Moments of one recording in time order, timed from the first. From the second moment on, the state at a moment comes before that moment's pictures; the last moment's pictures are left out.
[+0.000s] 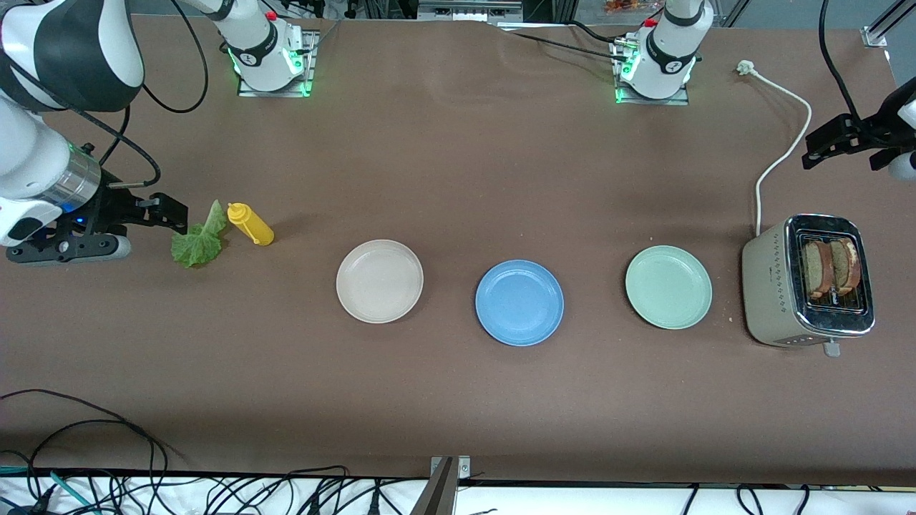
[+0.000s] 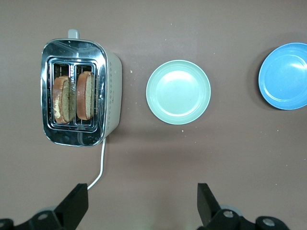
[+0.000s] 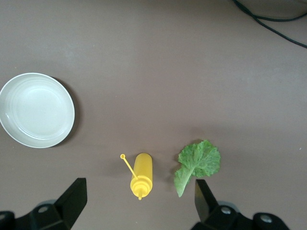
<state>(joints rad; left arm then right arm) 0.07 -0.01 -0.04 -1.55 0.04 1.48 0.04 0.42 0.21 -0.36 -1.52 0.04 1.70 -0.04</state>
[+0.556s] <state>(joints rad) 0.08 0.01 -0.03 -1.55 0.04 1.48 0.04 0.42 0.21 -0.36 -1.52 0.04 1.70 -0.04</state>
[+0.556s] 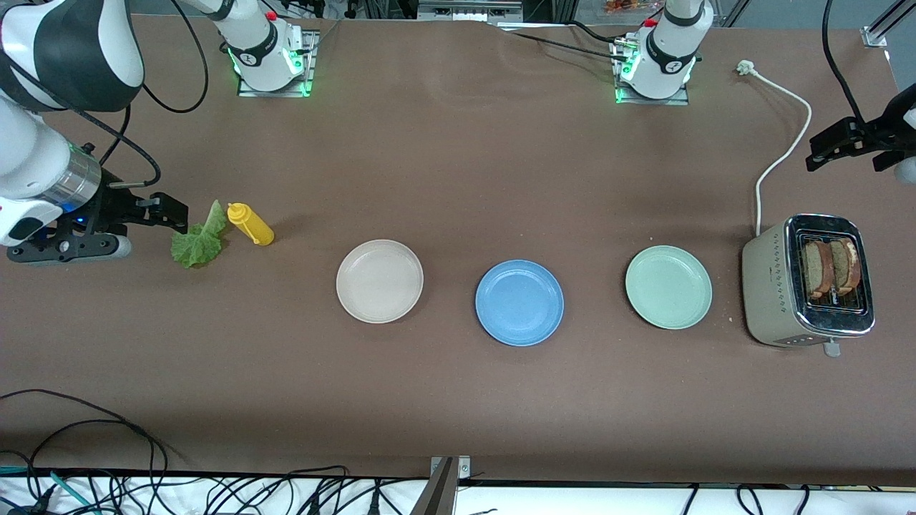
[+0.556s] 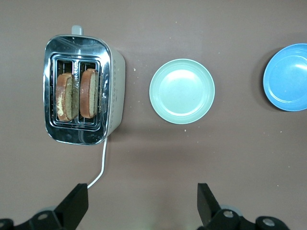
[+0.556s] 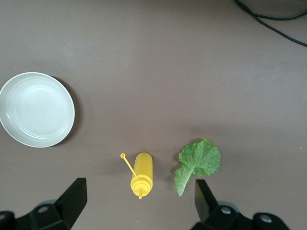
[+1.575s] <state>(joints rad) 0.20 0.23 -0.02 -1.55 0.08 1.51 0.04 0.42 0.21 -0.35 -1.52 0.04 1.69 -0.04</state>
